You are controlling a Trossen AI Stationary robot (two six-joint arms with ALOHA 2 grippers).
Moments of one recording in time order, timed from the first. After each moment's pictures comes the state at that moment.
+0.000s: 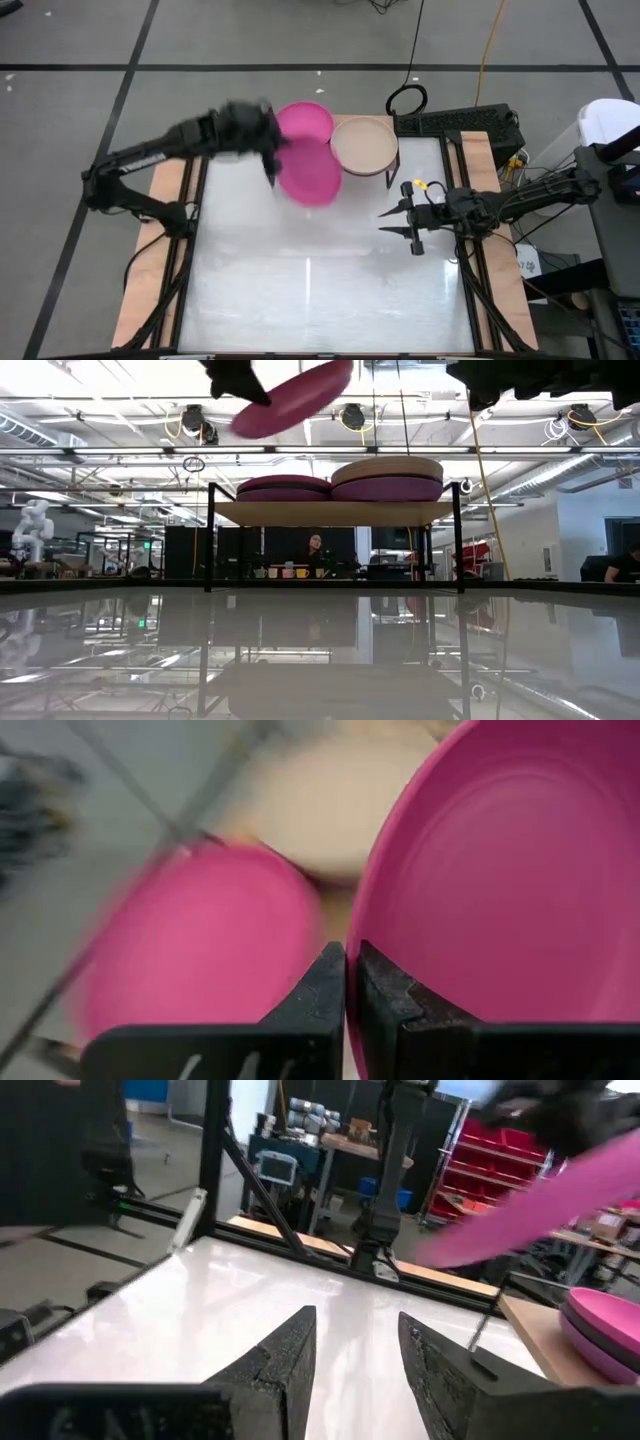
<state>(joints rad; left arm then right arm) 0.32 1.30 1.38 -0.70 -0.09 0.09 0.18 0.76 0.37 0.35 0.04 -0.21</state>
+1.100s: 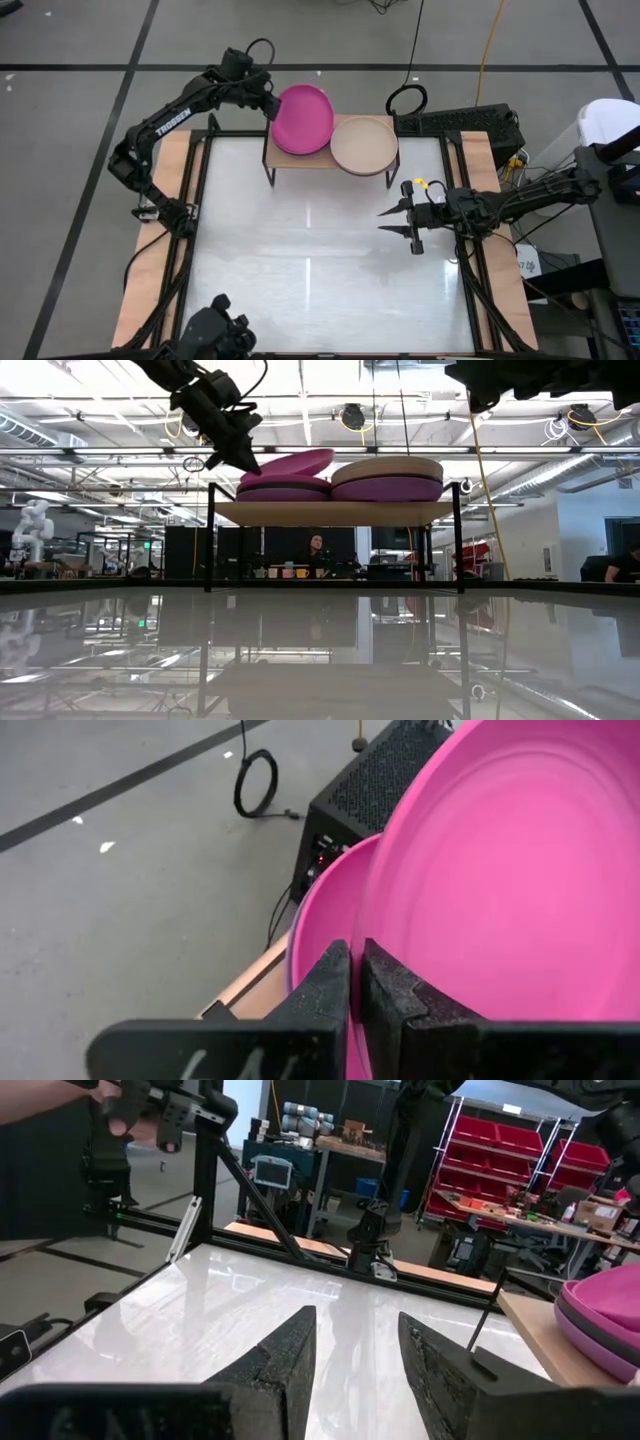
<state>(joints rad) 0.92 1.59 1.50 -0.63 0.30 -0.01 0.18 0.76 0.37 0.36 0.06 -0.18</state>
